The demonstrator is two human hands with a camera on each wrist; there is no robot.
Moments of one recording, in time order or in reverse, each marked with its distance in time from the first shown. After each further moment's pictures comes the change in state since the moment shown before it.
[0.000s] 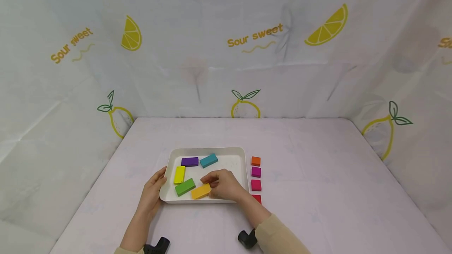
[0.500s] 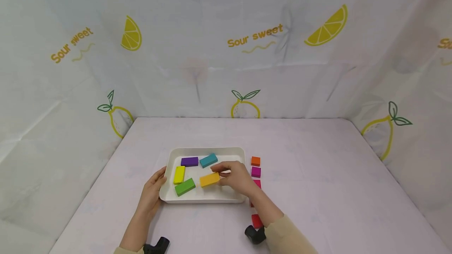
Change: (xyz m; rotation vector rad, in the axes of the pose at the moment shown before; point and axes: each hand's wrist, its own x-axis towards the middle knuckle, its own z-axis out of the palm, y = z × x) left_hand 0.001 0.001 0.000 0.008 0.007 -0.001; right_hand -0.013 -0.004 -0.035 0.085 0.114 -0.009
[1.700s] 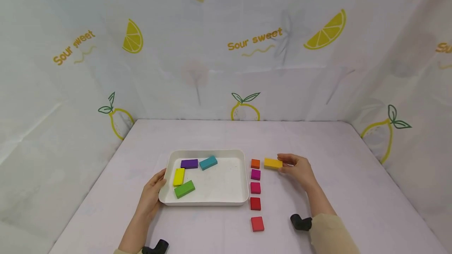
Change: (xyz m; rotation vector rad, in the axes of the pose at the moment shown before) left_hand -0.002 -0.001 0.000 0.015 0.012 -0.014; right_hand -0.046 0.097 -0.146 -0.143 0.350 0.221
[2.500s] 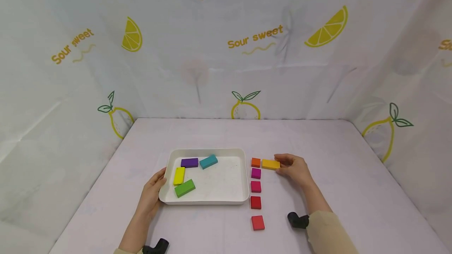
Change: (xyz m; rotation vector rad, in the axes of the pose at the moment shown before) left_hand 0.000 0.001 0.000 -0.024 -0.012 0.006; right_hand 0.005 0.004 0.013 -0.014 -0.018 0.001
